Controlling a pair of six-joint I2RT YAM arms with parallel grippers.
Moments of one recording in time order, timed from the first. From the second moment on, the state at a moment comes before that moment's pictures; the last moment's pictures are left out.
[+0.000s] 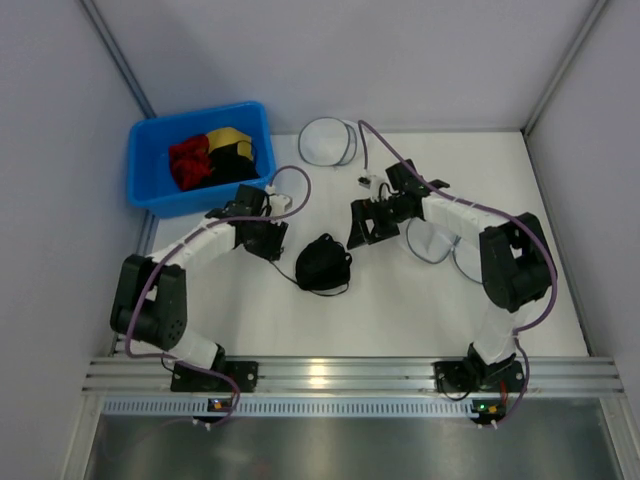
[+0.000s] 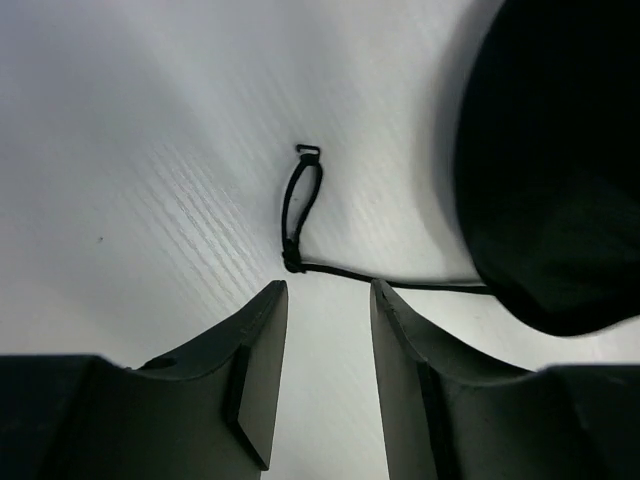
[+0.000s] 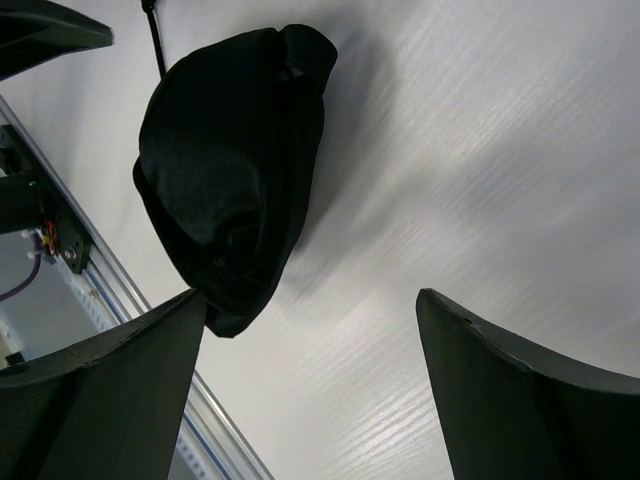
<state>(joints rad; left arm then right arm) -0.31 1.49 0.96 -0.50 0.21 0.11 0.45 1.81 1.26 -0.52 -0.64 0.13</state>
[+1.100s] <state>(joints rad) -0.30 1.62 0.99 -0.50 0.26 0.26 0.45 1.80 1.28 -0.54 -0.59 0.08</state>
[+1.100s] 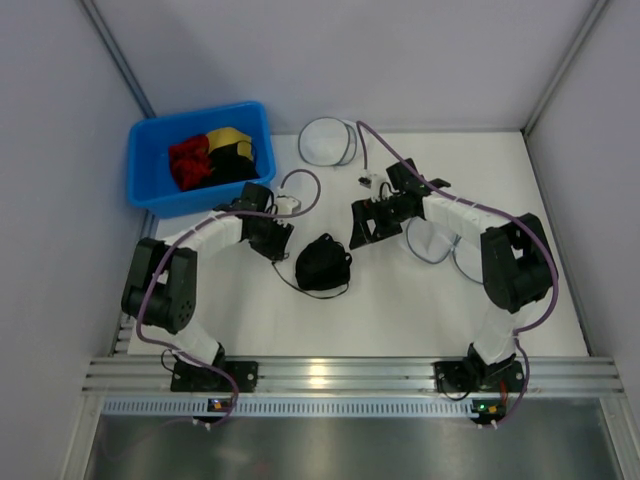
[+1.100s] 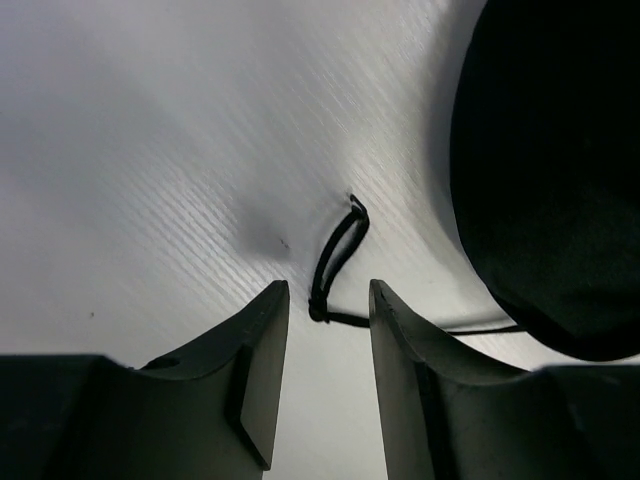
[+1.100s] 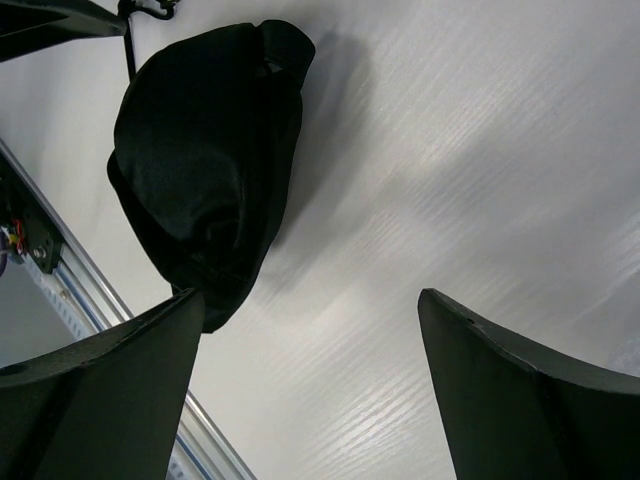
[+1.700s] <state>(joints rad) -0.33 1.50 0.89 -0.58 0.46 0.30 0.45 1.81 1.28 -0.54 -0.58 0.08</state>
